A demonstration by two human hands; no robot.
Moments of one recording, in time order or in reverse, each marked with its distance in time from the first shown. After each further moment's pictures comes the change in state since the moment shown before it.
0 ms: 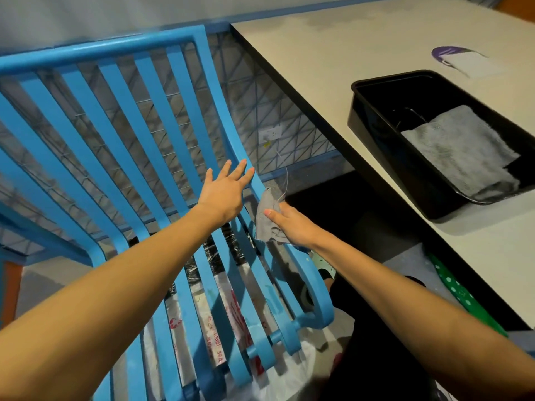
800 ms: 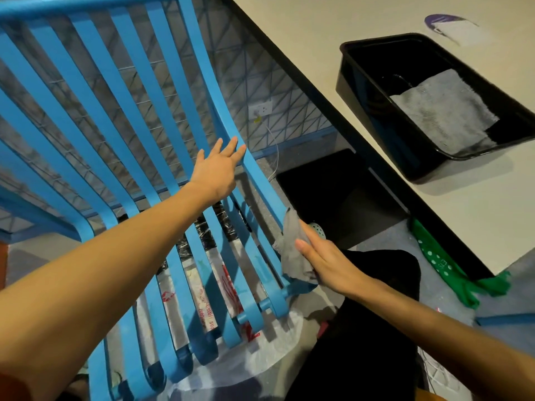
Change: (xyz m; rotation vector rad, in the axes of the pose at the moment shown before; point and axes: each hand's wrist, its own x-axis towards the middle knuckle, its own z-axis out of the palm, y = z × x) left_hand -0.014 0.015 0.005 -0.084 -0.017 -0.012; right_hand -0.152 0.044 0.001 0.060 -0.027 -0.198
